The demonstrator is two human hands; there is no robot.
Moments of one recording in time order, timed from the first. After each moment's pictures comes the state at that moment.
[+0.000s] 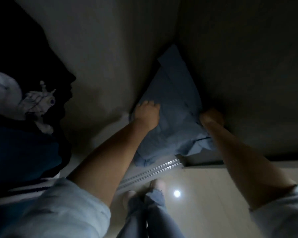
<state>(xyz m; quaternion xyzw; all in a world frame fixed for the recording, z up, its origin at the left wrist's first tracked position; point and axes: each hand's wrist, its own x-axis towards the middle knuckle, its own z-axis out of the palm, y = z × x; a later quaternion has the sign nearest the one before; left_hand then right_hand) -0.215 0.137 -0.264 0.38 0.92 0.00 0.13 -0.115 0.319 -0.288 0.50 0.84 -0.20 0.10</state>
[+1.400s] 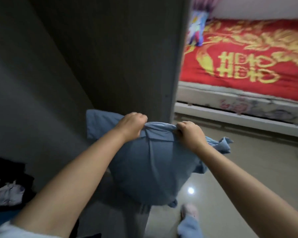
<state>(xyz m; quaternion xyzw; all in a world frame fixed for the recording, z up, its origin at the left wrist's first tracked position) -0.113 0.076 -0.160 0.80 0.60 0.03 0.04 0.093 0.087 -0.194 0.55 0.81 -0.13 -0.14</state>
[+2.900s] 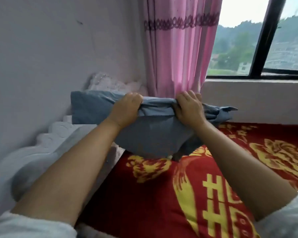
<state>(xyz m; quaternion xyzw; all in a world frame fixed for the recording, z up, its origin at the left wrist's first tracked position) 0.067 0.865 0.108 0.78 0.52 0.22 -0.26 0.273 0.908 0.086 0.40 0.78 0.23 -0.41</state>
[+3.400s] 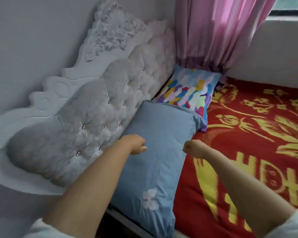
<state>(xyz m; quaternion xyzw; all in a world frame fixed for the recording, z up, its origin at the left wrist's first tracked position) -0.002 0.951 -0.134 0.69 0.68 -0.23 0.15 0.215 1.013 -0.175 0.53 0.80 -0.27 0.12</state>
